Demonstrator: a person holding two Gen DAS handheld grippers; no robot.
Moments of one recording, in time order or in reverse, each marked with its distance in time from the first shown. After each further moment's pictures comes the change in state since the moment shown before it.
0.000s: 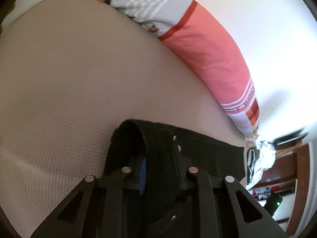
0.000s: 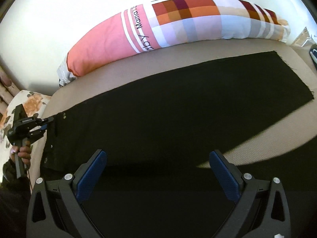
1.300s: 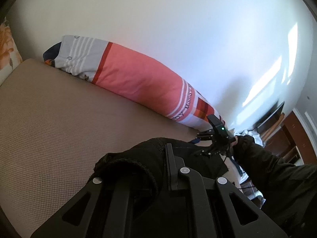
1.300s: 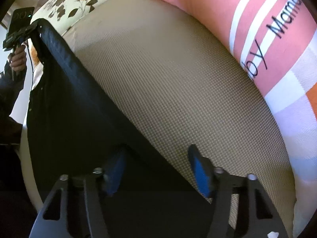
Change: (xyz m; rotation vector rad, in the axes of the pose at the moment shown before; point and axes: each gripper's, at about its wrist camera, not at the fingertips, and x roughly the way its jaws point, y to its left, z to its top) left arm -0.075 -0.096 -0.050 0.305 -0.223 -0.149; right arm 0.156 0.036 0.168 -1.030 0.574 0.354
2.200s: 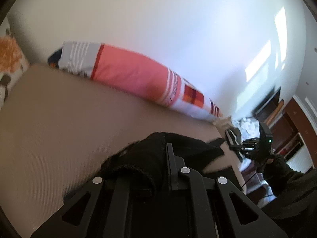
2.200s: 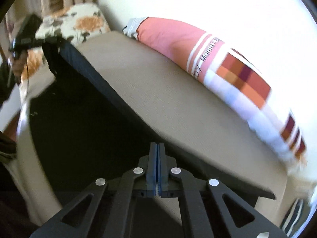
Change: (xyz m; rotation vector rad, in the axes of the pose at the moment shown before) left arm -0.066 -0.052 -0.052 0.077 0.037 0.012; right arm -0.142 0.205 -0.172 0.243 -0.337 -0.430
